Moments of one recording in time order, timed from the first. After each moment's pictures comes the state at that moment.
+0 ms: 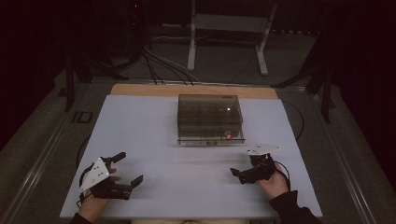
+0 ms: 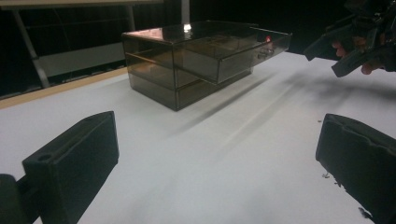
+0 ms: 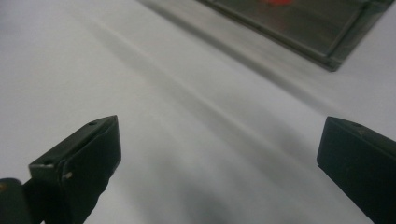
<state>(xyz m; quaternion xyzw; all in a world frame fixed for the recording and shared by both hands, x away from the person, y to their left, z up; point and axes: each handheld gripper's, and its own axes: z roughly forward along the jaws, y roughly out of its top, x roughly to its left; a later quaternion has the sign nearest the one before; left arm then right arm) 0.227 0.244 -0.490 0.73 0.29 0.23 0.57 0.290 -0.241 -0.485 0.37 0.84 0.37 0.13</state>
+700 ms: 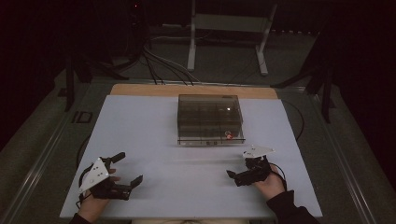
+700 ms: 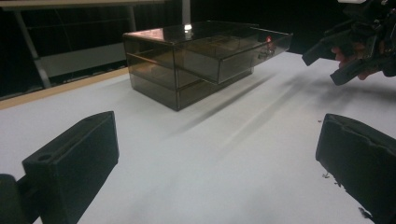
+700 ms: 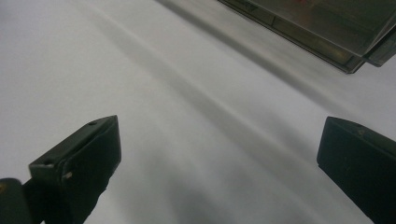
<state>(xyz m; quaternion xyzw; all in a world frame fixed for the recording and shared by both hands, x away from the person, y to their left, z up) 0.226 0.244 -0.490 0.73 0.29 0.23 0.57 0.287 -0.229 -0.491 0.36 0.85 0.36 0.14</state>
